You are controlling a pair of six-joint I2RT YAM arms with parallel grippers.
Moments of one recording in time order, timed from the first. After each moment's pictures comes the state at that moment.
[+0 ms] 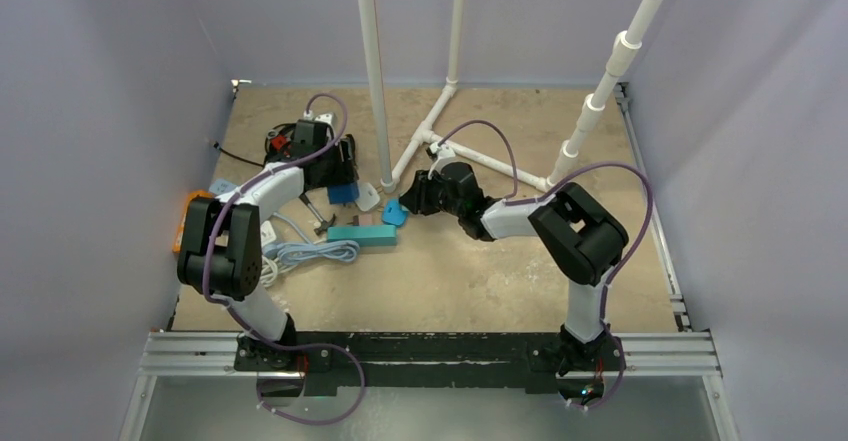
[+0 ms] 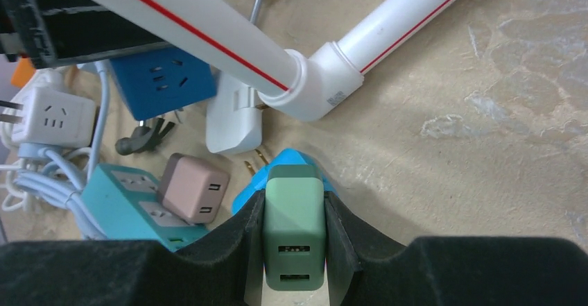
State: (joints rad) left arm -0.18 1.67 1.05 -0.22 0.05 -0.32; right arm 0.71 1.89 0.92 0.57 -0.12 0.51
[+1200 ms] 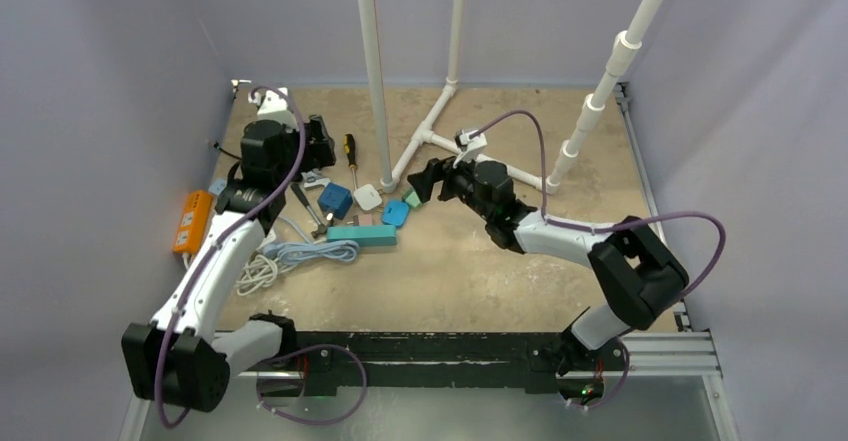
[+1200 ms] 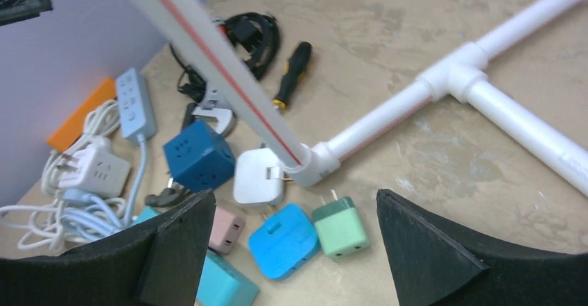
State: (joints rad) left arm -0.18 1.16 0.98 -0.22 -0.11 -0.27; right arm 0.68 1.59 0.79 0.65 -0.01 0.38
